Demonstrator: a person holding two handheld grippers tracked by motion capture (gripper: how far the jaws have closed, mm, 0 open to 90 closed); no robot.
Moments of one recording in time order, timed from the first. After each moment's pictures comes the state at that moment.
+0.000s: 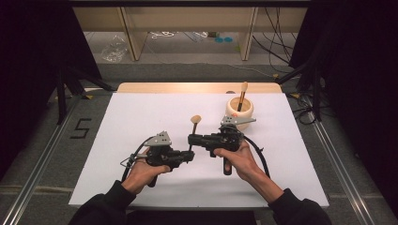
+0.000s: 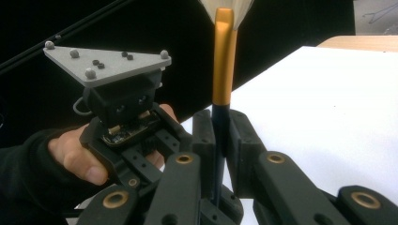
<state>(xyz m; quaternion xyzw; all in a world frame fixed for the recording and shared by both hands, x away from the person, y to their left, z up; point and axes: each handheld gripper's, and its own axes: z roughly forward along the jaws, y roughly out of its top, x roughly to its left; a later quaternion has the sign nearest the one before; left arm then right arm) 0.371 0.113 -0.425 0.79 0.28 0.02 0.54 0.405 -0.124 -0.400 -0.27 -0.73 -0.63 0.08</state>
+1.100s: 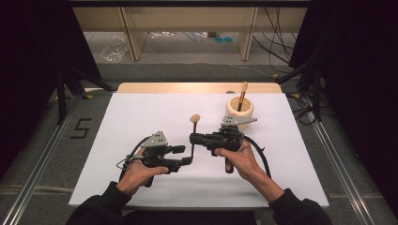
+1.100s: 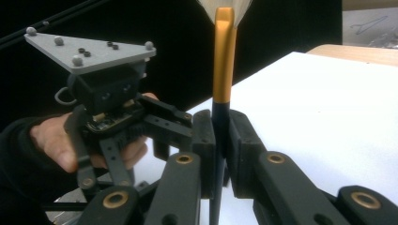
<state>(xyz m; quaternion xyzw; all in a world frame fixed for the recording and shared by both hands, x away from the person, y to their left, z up) 0.366 0.124 -0.421 0.79 0.29 0.05 0.53 0.406 -0.126 -0.398 -0.26 -0.74 -0.62 0.04</state>
